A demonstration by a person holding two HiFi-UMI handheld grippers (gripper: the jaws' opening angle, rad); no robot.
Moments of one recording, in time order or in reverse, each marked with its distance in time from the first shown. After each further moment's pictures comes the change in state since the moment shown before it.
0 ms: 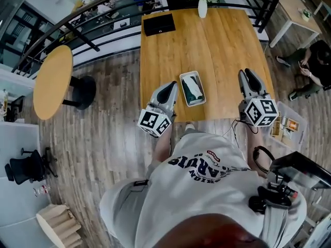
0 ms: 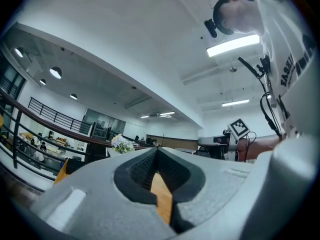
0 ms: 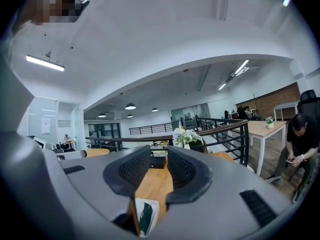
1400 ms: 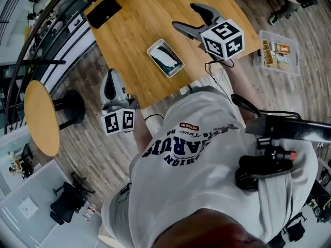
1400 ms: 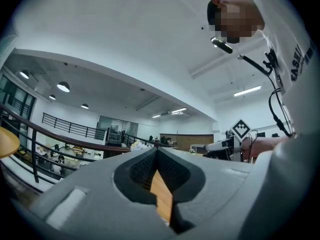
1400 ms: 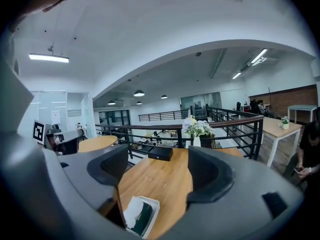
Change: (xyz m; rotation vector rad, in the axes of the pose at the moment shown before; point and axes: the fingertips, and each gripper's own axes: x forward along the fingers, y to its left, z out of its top) left arm 0.007 0.091 0.058 0.084 0.022 0.177; right arm 0.112 0.015 0.005 -0.067 0.164 0.124
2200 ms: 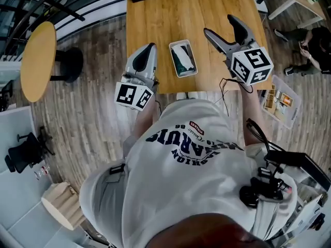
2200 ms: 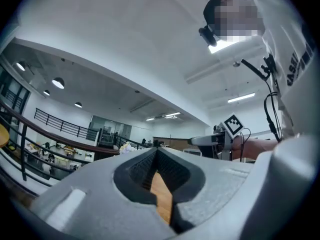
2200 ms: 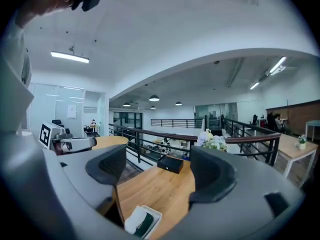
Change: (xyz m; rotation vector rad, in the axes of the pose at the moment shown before) left arm 0.013 -0.045 0.002 -0.030 -0.036 -0.091; right arm 0.002 0.045 0.041 -0.126 -0.056 0.136
